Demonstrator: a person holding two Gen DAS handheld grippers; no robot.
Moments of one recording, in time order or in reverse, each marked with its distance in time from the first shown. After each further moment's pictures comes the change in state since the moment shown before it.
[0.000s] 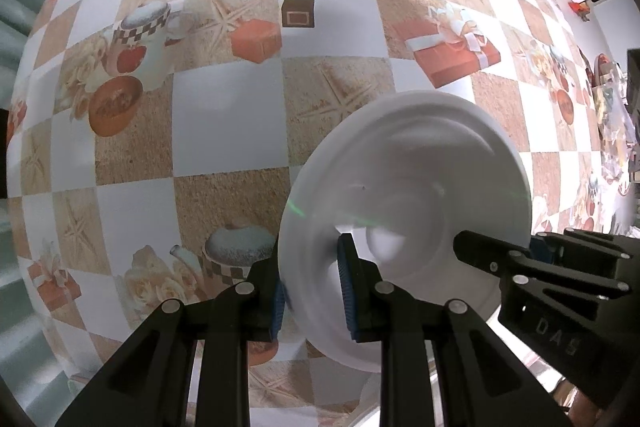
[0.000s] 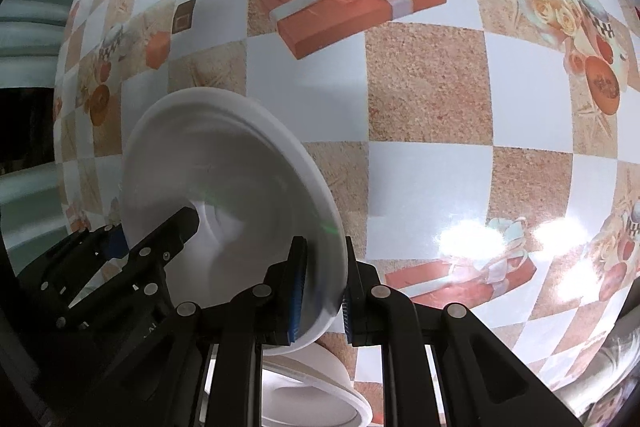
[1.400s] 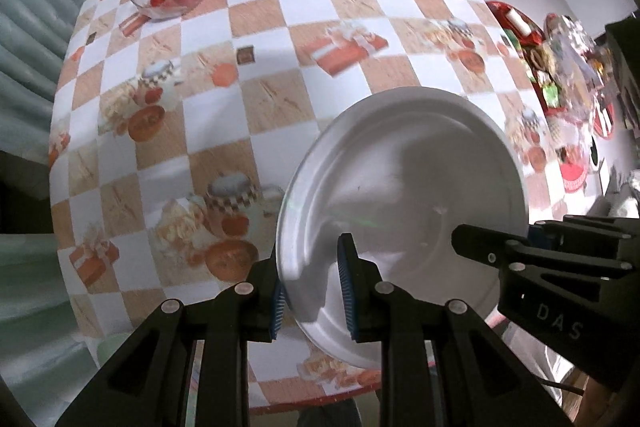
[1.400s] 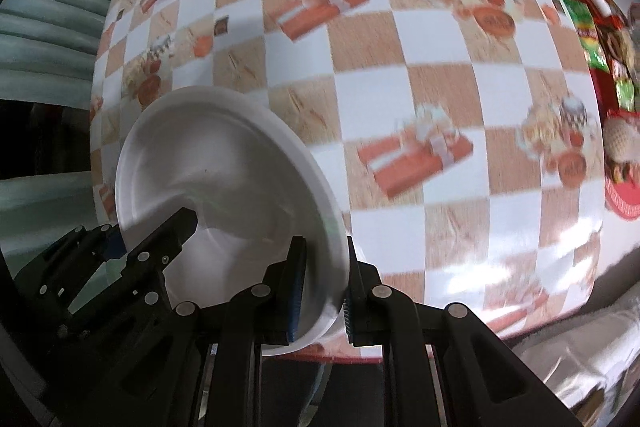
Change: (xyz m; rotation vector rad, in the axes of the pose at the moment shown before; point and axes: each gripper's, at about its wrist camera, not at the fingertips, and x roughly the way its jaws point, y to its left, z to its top) left arm -0.107 -0.047 -0.070 0.191 -0.125 0.009; right arm -0.100 -0.042 -0.098 0.109 -0.123 0.013
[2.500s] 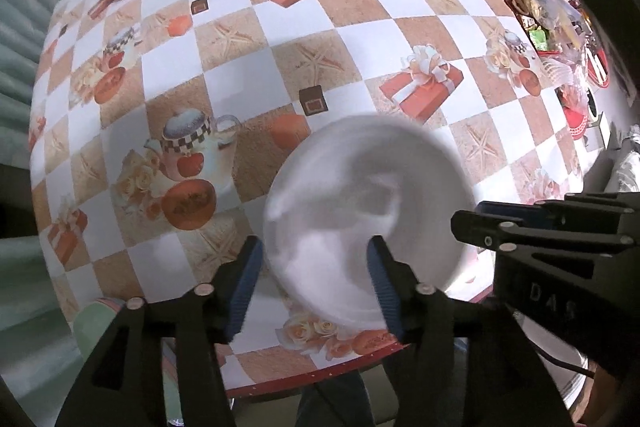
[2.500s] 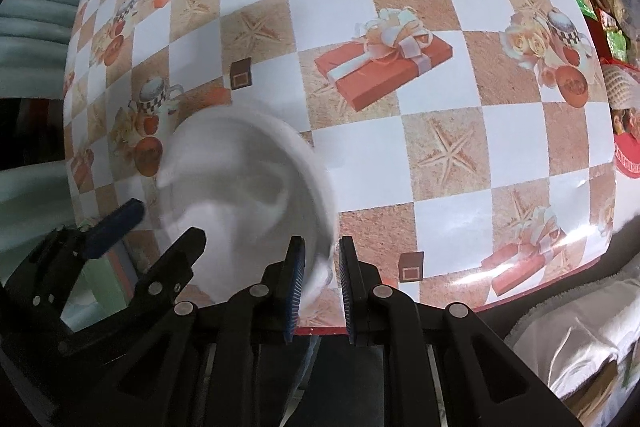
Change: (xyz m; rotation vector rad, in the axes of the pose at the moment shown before) left arm 0.028 -0.029 -0.046 0.076 0.054 0.009; right arm 0.041 -0.019 -0.045 0.075 0.055 -0.019
